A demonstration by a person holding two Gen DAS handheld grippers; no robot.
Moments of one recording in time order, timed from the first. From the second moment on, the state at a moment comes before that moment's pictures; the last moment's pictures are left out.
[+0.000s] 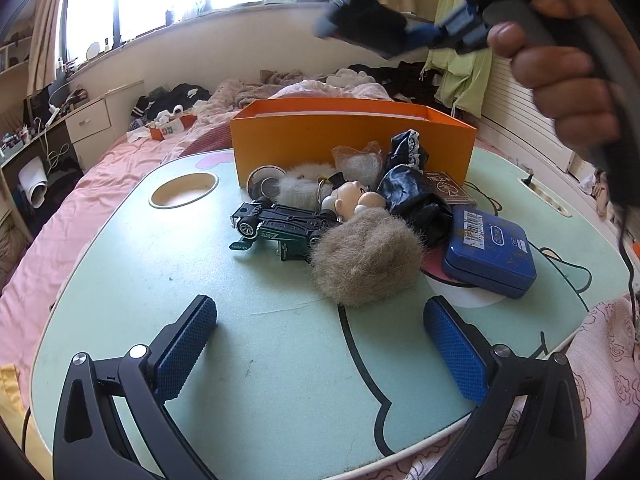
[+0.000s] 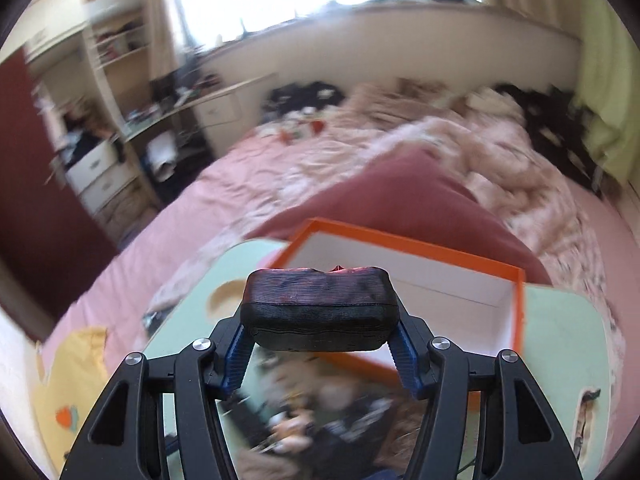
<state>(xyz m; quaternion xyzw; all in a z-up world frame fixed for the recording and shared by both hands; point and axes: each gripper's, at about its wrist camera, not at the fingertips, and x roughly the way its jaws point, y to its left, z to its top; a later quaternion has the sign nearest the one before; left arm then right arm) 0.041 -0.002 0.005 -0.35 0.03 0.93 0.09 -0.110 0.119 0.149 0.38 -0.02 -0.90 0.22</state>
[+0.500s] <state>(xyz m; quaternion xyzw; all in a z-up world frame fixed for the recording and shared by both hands) 0.049 -0.014 0.013 -0.32 0.00 0.94 0.12 -0.104 0.163 0.133 0.39 -0.05 -0.90 0.19</state>
